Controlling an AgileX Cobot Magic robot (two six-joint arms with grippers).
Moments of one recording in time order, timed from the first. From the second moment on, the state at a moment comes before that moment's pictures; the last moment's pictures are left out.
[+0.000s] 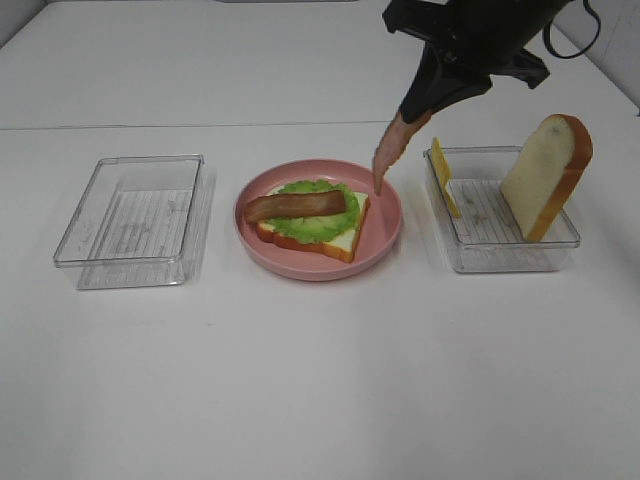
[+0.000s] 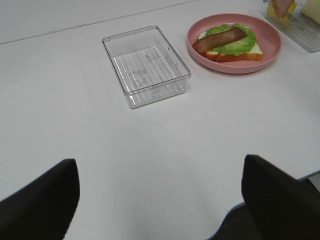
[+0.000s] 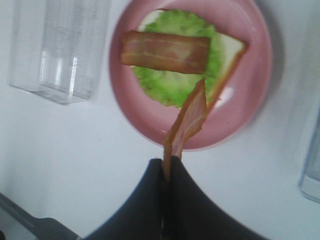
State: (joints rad) left arm -0.25 -0.01 -0.50 -0.06 1.05 0.04; right arm 0.27 1.86 -1.57 0.58 1.01 -0.18
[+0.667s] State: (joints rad) left arm -0.25 -0.01 -0.50 -0.06 1.05 0.04; right arm 0.34 2.06 -1.57 1.29 0.84 -0.56
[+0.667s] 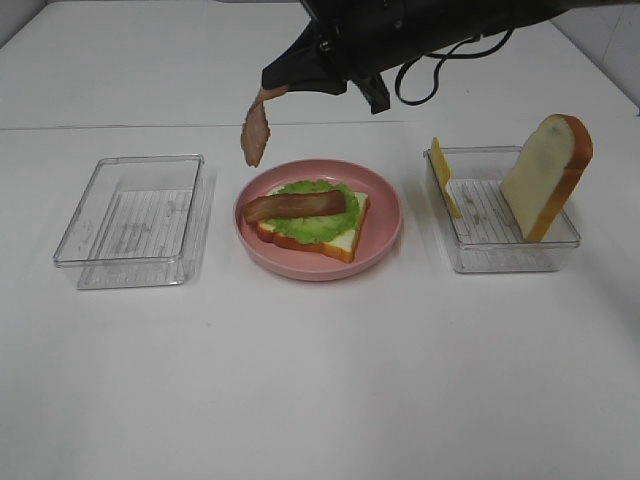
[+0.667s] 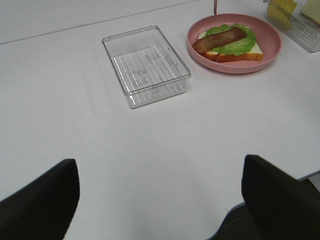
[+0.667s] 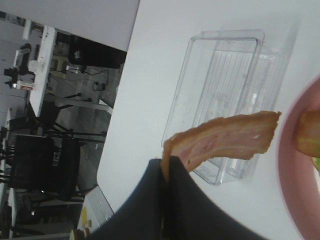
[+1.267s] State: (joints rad) left arm -0.25 -0.01 -0.50 -0.06 1.05 0.04; right arm 0.36 2.20 -1.57 1.16 0.72 -0.45
